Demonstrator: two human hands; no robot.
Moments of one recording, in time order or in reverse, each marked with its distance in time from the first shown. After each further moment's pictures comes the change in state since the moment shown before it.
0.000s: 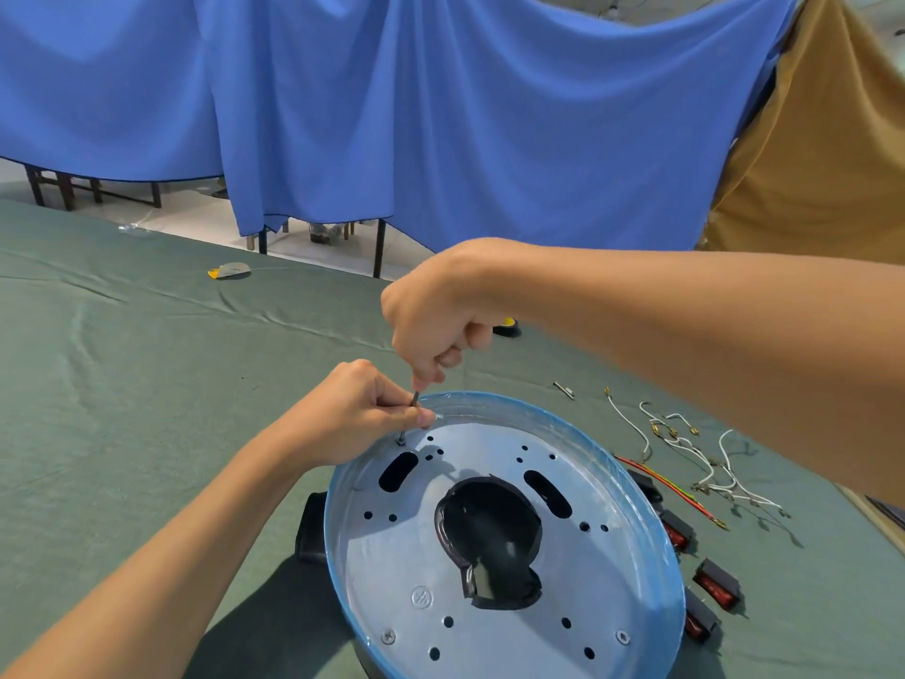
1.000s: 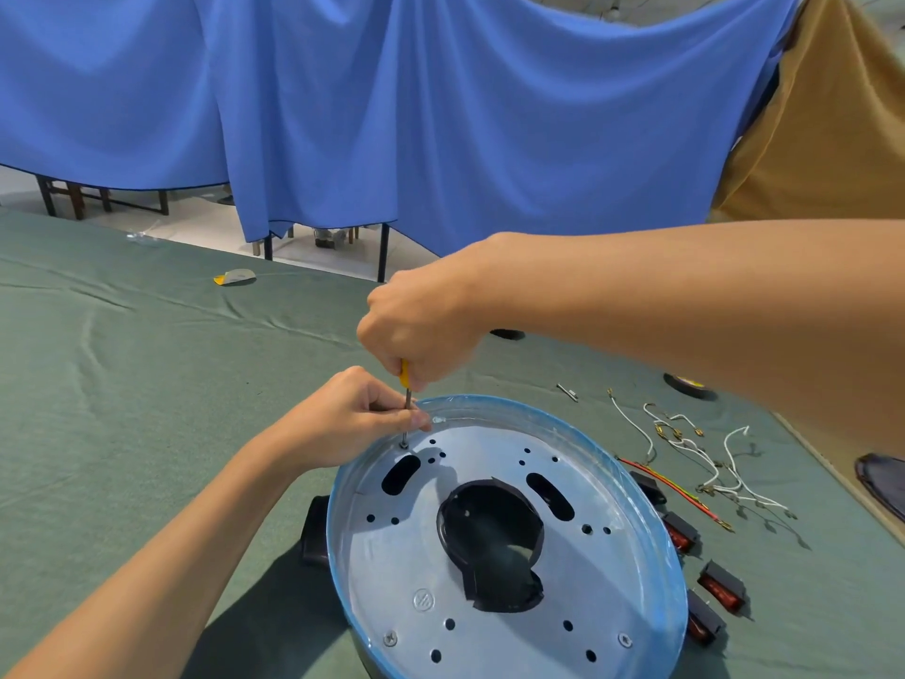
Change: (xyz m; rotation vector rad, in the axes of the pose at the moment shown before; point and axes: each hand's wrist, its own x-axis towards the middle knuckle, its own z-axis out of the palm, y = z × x) left_hand 0.001 -0.003 -0.003 -0.084 -0.050 0.014; right_hand -0.017 -0.004 0.002 -0.587 0.335 -0.429
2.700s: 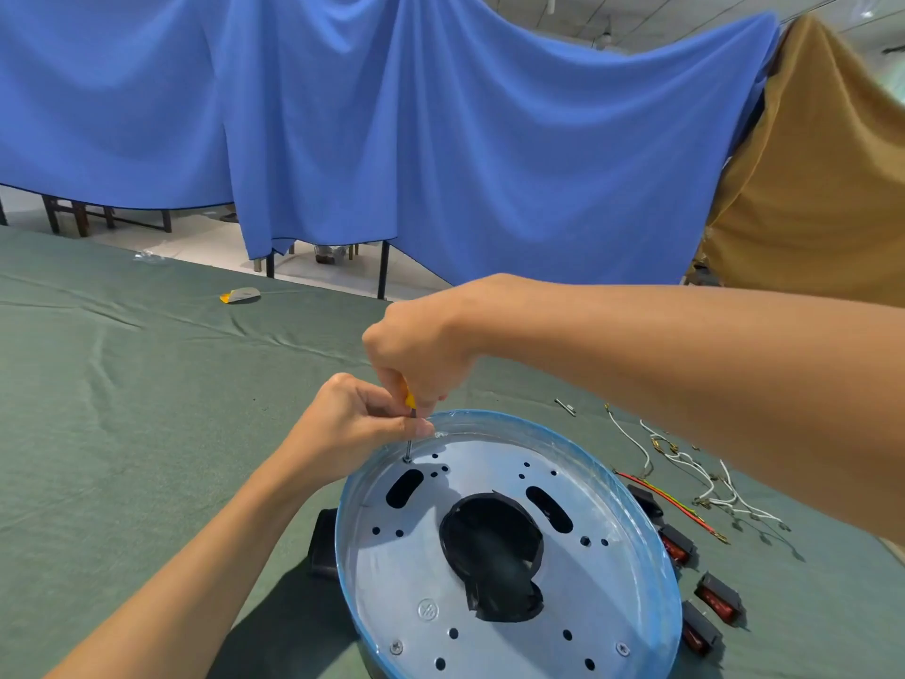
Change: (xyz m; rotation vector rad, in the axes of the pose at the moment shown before) left_hand -0.006 0.006 0.005 -0.246 0.260 0.028; right_hand 0.006 -0.005 -0.002 0.175 -0.157 0.126
